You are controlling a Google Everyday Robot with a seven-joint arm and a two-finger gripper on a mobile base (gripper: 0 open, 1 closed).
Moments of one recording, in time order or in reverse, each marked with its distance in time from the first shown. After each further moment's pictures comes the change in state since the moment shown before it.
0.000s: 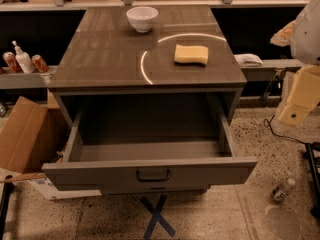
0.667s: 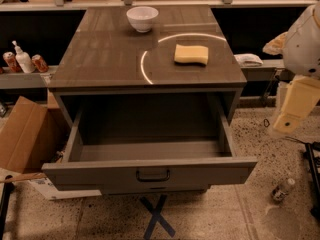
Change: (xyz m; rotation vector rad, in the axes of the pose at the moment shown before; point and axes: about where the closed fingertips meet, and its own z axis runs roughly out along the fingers) arm -0.002 0.005 0.019 -0.022 -0.024 -0.034
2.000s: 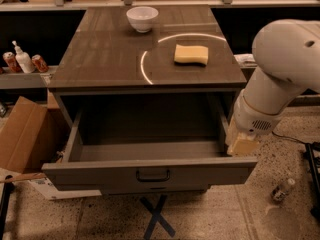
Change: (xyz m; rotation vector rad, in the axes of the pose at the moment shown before) arm 0.020 0.045 0.164 -0.272 0.087 -0.023
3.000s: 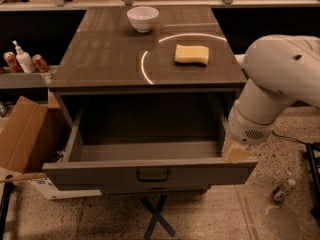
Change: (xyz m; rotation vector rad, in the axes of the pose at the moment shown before) arm -0.005 0.013 0.024 -0.045 0.006 0.019
